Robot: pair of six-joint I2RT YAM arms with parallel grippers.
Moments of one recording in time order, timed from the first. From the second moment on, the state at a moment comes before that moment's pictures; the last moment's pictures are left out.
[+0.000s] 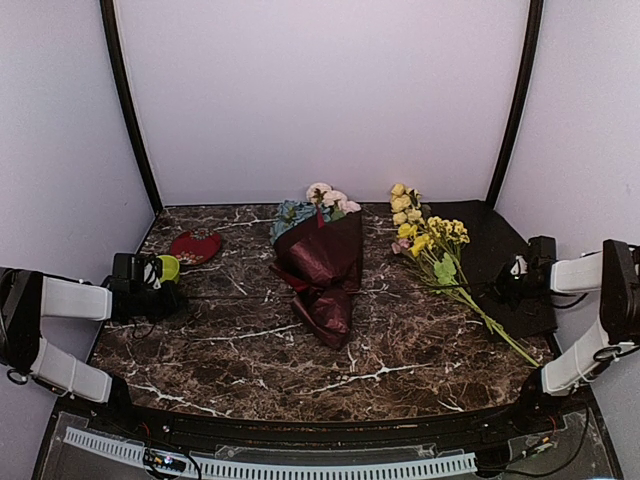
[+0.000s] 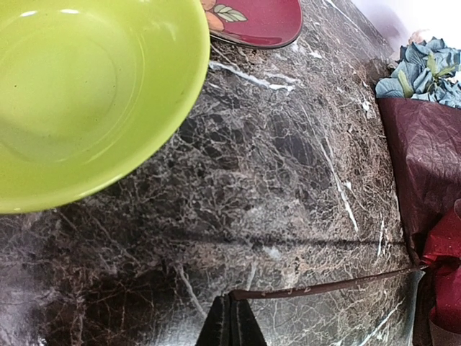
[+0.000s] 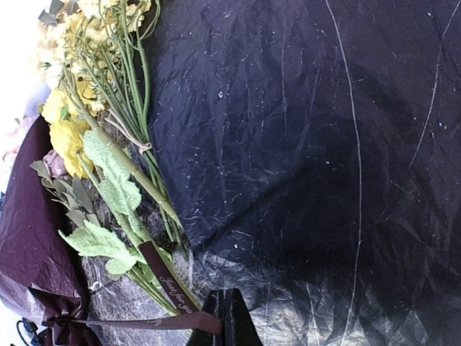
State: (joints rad) left arm 0.00 1.32 0.41 0.09 0.28 -0.51; right arm -0.22 1.45 0.59 -0.07 -0.44 0.59
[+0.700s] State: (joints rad) left arm -0.60 0.98 0.72 0.06 0.07 -0.16; right arm 0.55 1.36 1.15 -0.23 -0.37 0.28
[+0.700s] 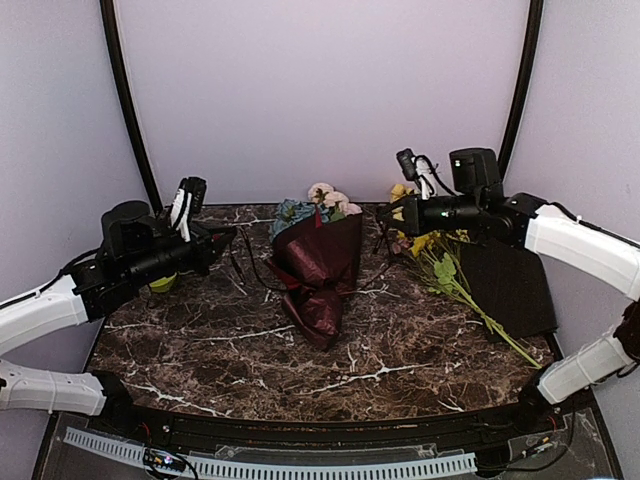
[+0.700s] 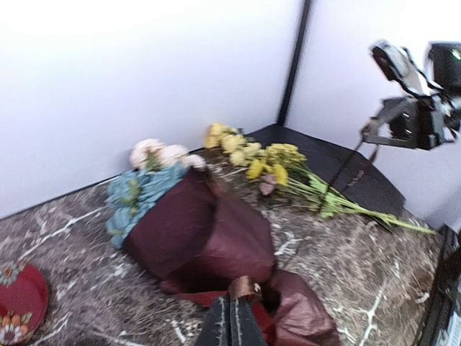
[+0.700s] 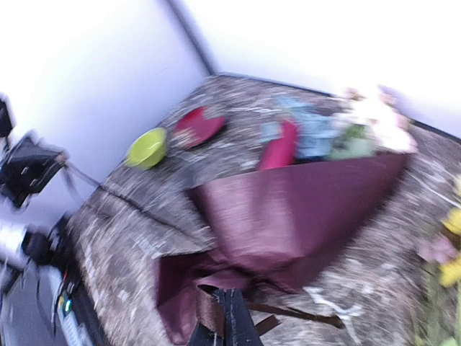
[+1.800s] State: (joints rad) left arm -1.21 1.08 1.01 0.01 0.11 0.26; right arm 0.78 1.24 1.10 -0.70 -0.13 0.18
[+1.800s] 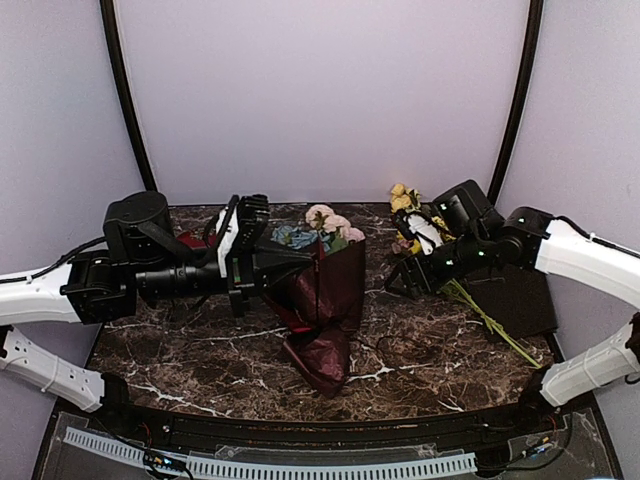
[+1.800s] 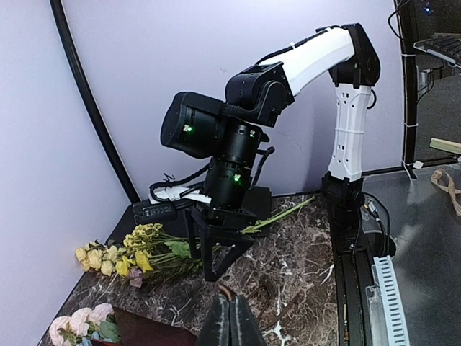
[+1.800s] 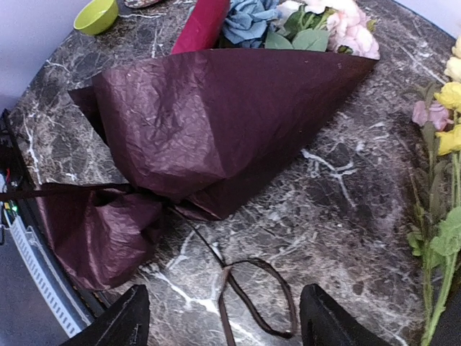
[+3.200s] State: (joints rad) left arm -1.21 1.01 0.82 0.07 -0.23 0.19; right arm 0.94 1.52 0.95 0.07 -0.46 0.24
